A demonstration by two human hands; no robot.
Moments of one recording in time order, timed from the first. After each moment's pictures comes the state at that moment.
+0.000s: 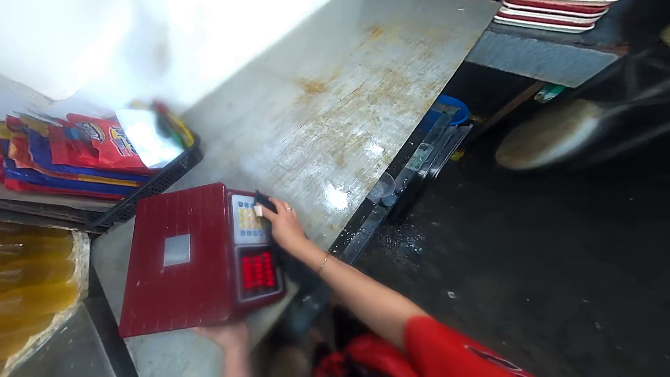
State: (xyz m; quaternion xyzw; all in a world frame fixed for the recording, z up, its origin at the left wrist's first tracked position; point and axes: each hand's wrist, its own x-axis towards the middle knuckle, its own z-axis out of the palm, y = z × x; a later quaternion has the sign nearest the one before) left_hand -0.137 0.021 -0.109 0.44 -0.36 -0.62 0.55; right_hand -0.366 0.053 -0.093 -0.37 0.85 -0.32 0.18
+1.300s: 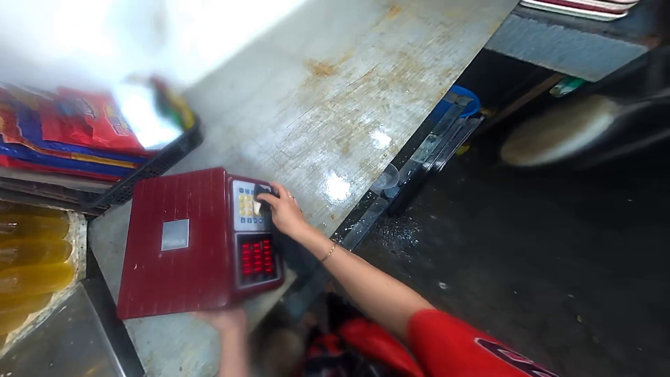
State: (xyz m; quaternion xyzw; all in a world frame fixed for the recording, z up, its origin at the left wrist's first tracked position) left_hand -0.139 0.017 -0.107 0.45 -0.35 -0.62 0.54; right_hand -0.376 0.047 -0.075 -0.34 0.82 -0.38 0.25
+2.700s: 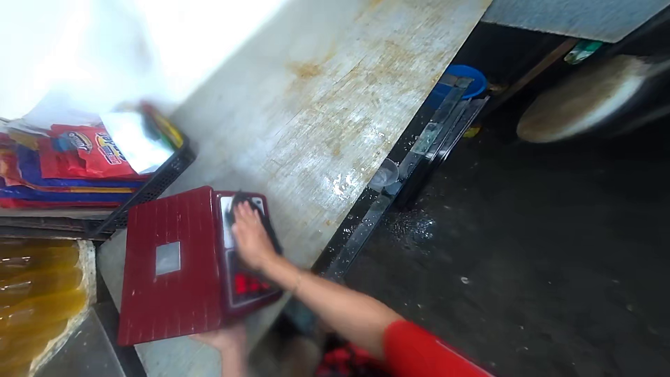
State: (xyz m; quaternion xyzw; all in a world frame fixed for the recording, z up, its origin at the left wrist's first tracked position) left_hand -0.142 0.016 -0.108 0.44 -0.39 -0.60 0.54; right_hand -0.318 0.012 -0.083 -0.35 0.75 -0.52 0.20
